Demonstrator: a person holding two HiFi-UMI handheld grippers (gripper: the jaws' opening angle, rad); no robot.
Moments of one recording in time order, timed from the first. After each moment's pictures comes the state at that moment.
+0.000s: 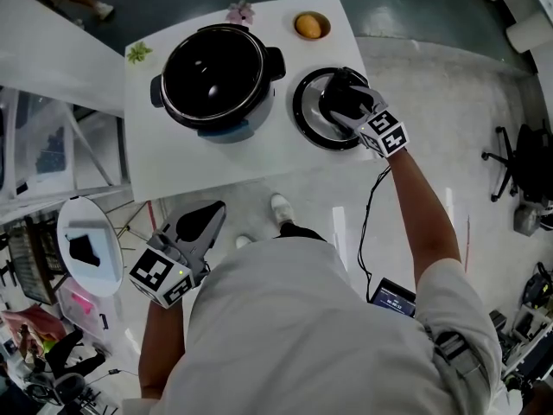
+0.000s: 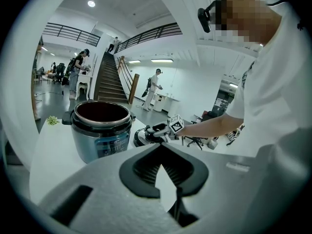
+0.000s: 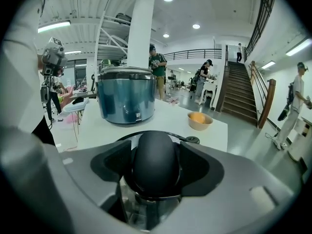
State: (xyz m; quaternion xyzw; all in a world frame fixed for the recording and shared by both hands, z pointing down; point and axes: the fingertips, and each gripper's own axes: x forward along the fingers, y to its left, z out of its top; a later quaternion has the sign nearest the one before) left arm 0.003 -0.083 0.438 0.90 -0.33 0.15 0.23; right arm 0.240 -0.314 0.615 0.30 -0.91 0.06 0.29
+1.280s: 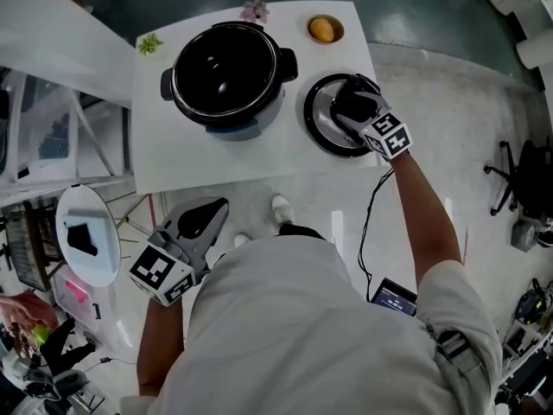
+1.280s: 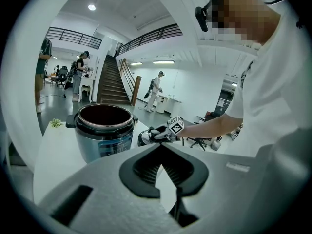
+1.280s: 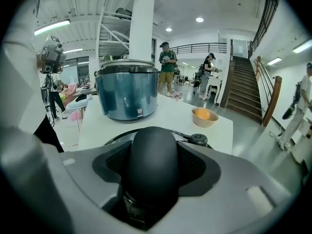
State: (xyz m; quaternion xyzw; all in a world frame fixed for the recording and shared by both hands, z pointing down) left arm 0.002 -0.087 0.432 0.90 -0.35 0.15 0.22; right arm 0.234 -0.320 0.628 0.28 -0.90 0.08 0.32
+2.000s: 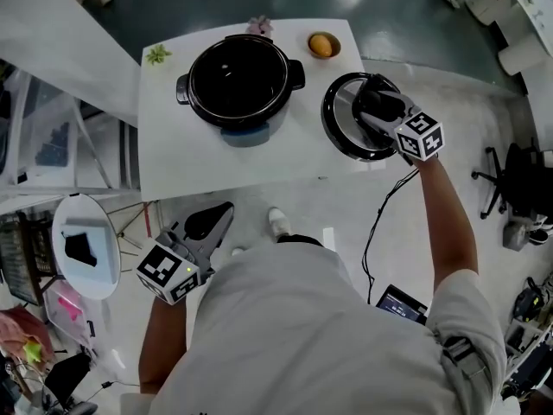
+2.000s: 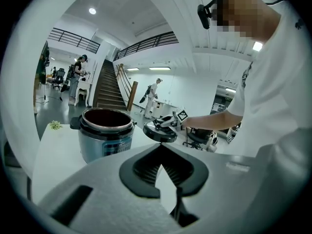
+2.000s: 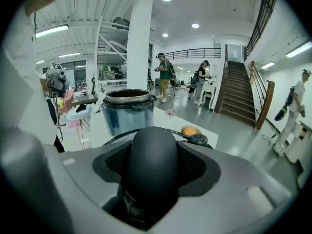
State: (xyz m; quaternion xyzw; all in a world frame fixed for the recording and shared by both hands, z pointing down) left arm -0.026 -0.064 0.420 0.91 -0.33 0.12 0.21; right arm 0.259 -0.305 0.512 0.30 -0.91 0.07 0.29
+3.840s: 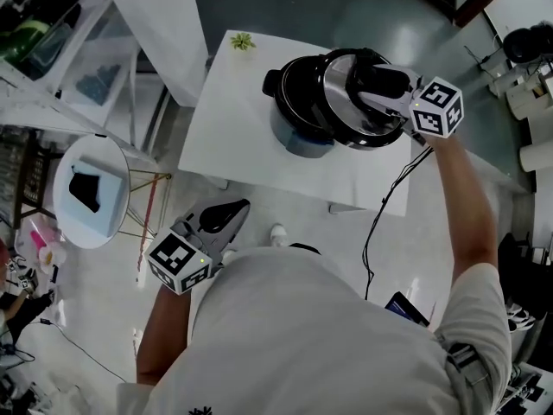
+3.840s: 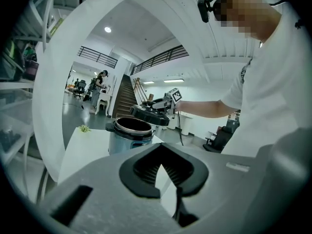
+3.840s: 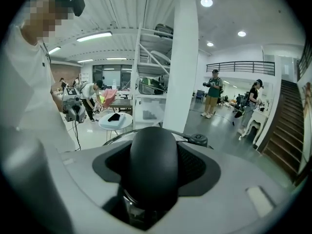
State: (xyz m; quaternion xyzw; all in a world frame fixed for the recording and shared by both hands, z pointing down) left arm -0.109 -0.018 0.398 0.88 -0.44 0.06 0.19; right arm 0.005 -0.316 0.349 0.05 -0.96 -0.03 0.27
